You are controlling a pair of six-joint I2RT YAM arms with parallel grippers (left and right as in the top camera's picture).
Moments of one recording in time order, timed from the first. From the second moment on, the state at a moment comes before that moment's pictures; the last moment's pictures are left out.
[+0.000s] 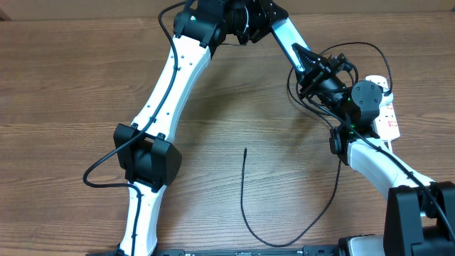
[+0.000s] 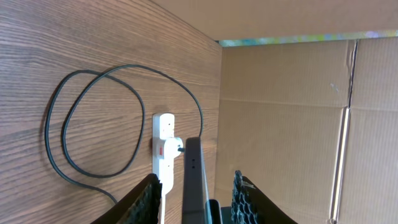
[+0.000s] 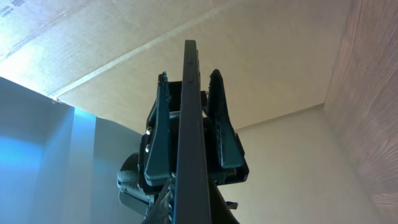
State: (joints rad) left arm -0.41 2.29 2.41 -0.69 0.66 -1.05; right arm 0.10 1.57 0.75 0.98 -0.54 2.09
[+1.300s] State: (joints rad) left arm -0.41 2.29 2.41 -0.68 0.63 -1.07; right arm 0.10 1.57 0.75 0.98 -0.54 2.09
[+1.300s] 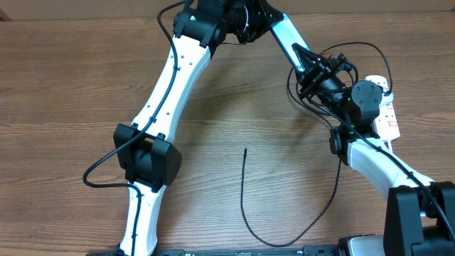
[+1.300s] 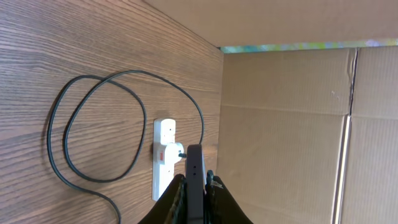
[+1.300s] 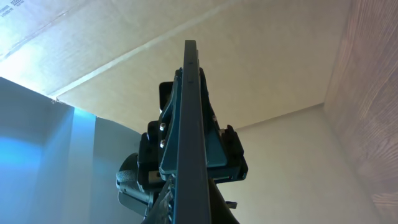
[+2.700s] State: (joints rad) left arm -0.42 2.29 2.41 -0.71 0.59 -1.08; right arm 0.10 1.57 0.75 0.97 -0.55 2.09
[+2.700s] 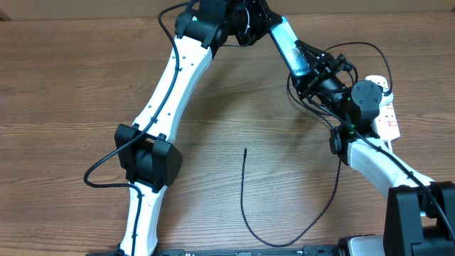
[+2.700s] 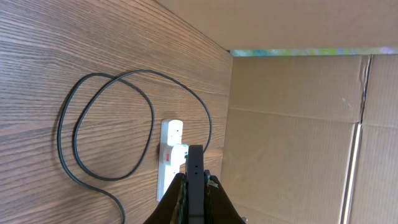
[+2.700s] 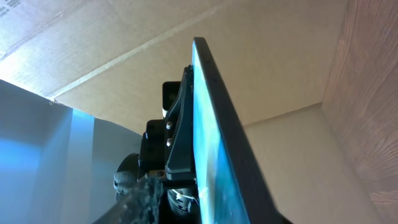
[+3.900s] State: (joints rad) left arm -0.30 2.29 2.41 -0.71 0.83 -0.98; right arm 0.10 1.57 0.75 0.93 -0.63 2.06
